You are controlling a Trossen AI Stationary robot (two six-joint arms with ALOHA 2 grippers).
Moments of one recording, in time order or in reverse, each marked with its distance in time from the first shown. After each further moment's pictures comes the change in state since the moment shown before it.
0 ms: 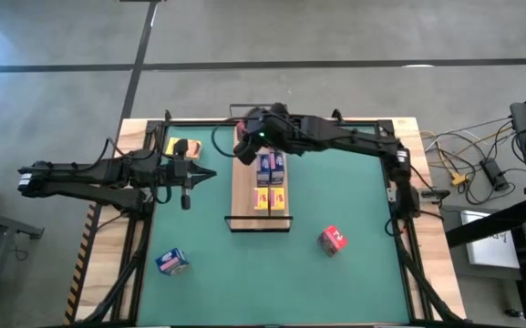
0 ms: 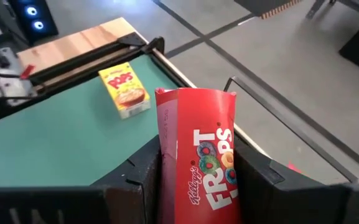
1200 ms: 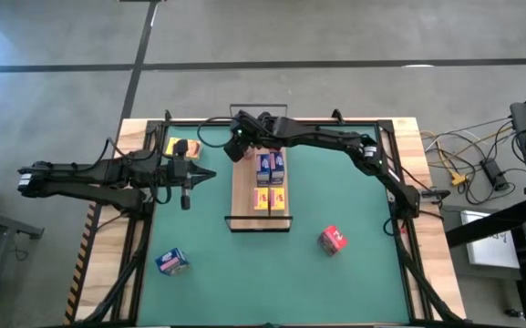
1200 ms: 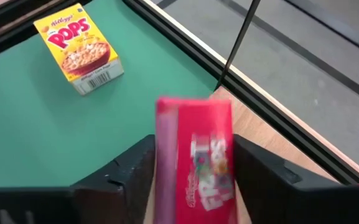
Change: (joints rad) left arm 0.000 -0.006 -0.008 -0.002 0.000 0.001; right arm -0.130 0.259 0.000 0.104 -0.131 0.086
